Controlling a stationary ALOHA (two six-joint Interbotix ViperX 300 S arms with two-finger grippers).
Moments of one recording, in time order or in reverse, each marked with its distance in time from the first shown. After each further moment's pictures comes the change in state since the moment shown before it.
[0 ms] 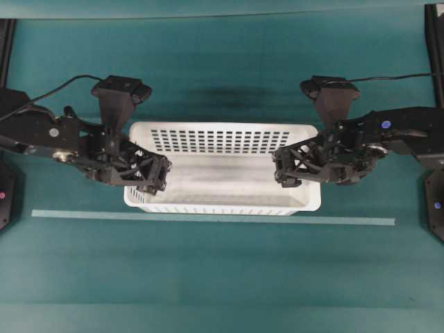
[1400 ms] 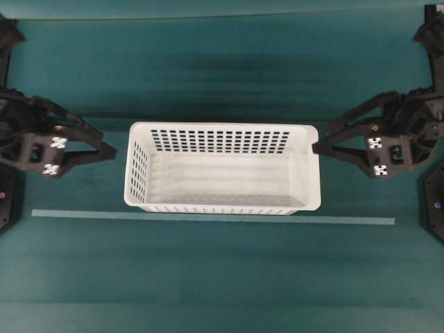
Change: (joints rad) left arm -0.037 -0.620 0.048 0.000 -0.067 0.305; right arm 0.061 -0.584 0.021 -0.057 -0.179 -0.457
